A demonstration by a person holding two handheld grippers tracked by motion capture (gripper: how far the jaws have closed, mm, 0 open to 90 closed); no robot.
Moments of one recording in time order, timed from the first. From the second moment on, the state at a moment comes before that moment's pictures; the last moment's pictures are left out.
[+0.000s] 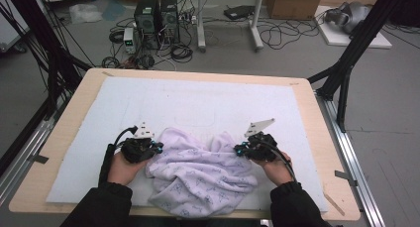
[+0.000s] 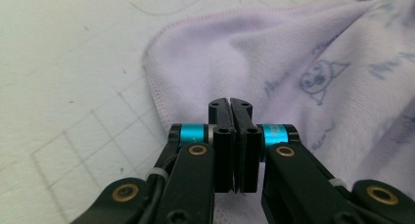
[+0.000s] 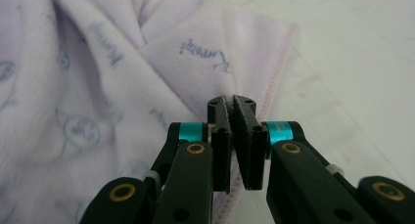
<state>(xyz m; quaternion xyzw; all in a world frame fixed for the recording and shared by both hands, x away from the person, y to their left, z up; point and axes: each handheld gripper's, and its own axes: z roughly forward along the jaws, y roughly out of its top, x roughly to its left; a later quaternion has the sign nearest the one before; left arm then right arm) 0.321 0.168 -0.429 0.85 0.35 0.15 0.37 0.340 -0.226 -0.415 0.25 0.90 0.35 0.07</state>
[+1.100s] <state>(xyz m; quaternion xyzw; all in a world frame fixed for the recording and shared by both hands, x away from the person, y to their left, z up) 0.340 0.165 -0.435 0.85 0.36 0.13 0.35 0.361 -0.233 -0.437 0.24 0.90 0.36 0.04</state>
